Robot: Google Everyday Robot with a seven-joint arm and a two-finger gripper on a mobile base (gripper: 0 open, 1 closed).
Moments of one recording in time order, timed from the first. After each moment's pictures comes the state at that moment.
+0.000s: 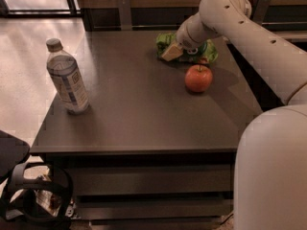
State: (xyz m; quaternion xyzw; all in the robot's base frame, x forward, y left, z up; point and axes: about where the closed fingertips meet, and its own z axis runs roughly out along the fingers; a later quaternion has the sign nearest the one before) arm 0.818 -0.085 0.841 -0.52 0.76 0.01 0.40
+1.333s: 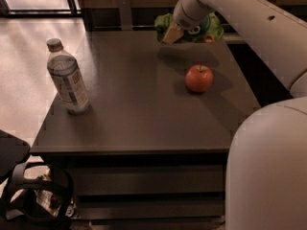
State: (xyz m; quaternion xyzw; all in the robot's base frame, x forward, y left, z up) arm 0.811 -0.084 0.916 -0.54 0.74 -0.09 0.38
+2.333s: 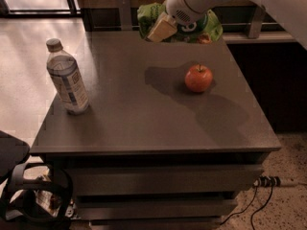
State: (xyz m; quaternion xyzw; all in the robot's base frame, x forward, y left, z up) arm 0.685 -0.027 0.991 -0.57 0.70 -0.02 0.43
